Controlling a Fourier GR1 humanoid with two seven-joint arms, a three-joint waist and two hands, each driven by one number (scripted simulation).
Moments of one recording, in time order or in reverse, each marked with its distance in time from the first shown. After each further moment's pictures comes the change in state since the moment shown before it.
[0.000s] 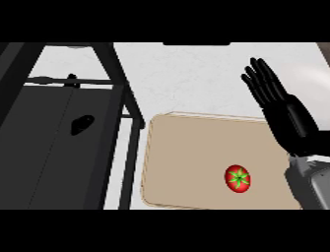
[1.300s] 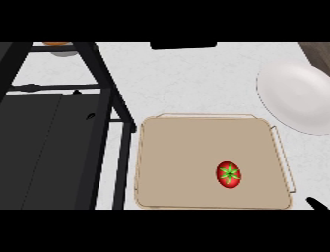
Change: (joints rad) left arm 0.098 0.018 -0.014 -0.066 0.024 -0.075 0.148; right arm 0.789 -0.081 -0.207 -0.380 0.663 -0.624 0.120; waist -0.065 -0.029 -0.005
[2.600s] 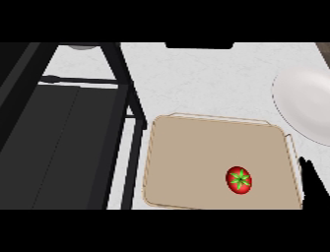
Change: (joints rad) left arm -0.016 -0.069 -0.049 -0.033 -0.066 -0.009 0.033; right arm -0.146 0.135 0.452 -0.143 0.653 0.420 0.897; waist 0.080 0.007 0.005
